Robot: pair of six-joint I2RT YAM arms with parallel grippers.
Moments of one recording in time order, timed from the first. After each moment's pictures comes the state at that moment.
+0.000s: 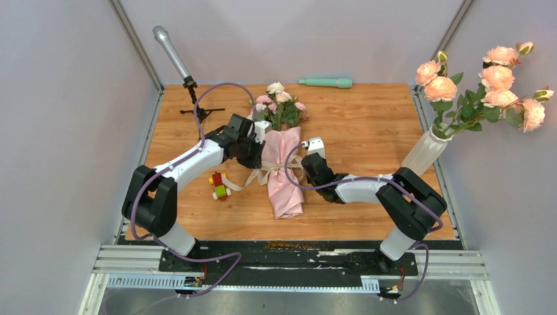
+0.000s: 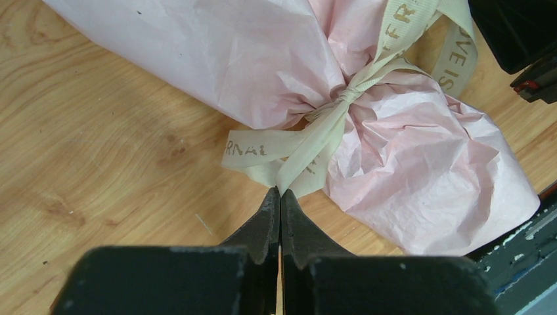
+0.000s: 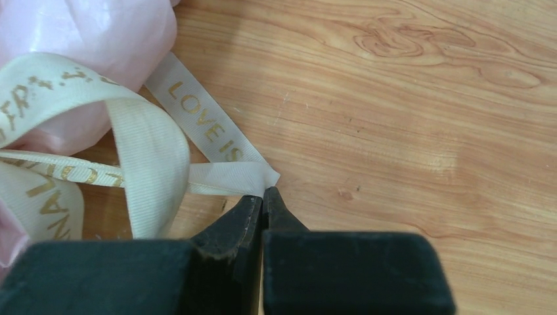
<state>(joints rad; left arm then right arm) -0.48 1.58 1.11 -0.50 0.29 -0.03 0.76 1.65 0.70 0.26 0.51 0.27</state>
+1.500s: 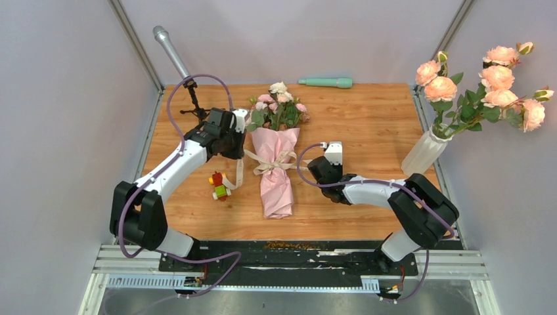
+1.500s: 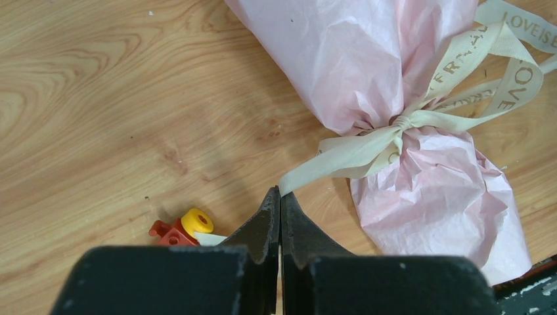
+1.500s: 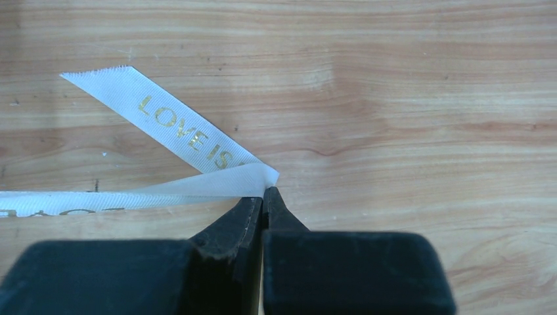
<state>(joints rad) -0.36 1.46 1.11 -0.54 0.15 -0.07 0.74 1.57 0.67 0.01 0.70 0.50</state>
